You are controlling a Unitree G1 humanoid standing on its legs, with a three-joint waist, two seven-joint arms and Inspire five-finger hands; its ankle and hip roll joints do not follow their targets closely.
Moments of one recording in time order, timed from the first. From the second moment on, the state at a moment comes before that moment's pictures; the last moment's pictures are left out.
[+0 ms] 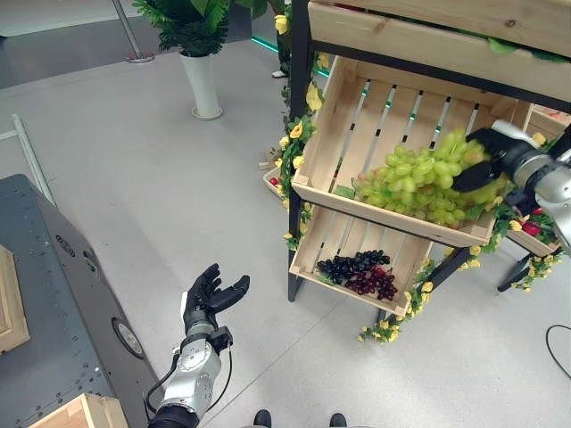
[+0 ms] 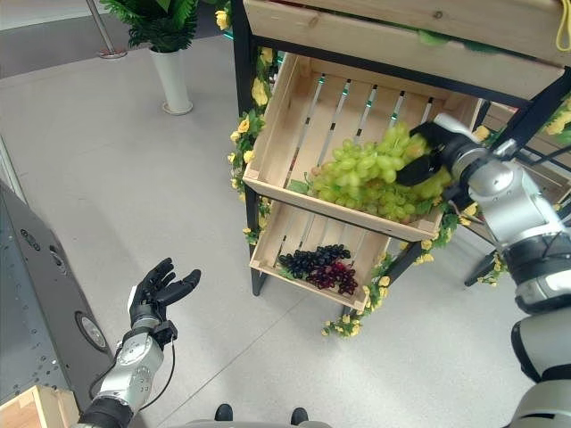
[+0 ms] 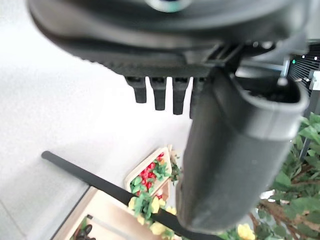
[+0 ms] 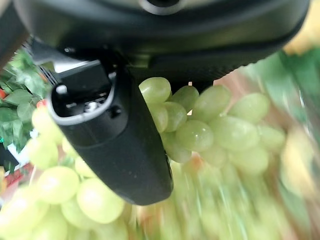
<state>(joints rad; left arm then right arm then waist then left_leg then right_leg) -0.04 0.30 -0.15 0.51 -0.58 -0.19 0.33 -0.95 -1.06 0.53 0.58 0.15 0.14 0.17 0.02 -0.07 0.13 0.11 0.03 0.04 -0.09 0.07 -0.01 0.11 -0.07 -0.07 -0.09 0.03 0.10</state>
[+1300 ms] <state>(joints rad) -0.04 0.31 -0.20 0.51 -0.60 -0.19 0.31 -1.00 -0.95 0.63 0.67 0.01 0.08 0.08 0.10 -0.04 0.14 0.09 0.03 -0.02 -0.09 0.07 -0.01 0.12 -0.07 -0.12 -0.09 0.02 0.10</state>
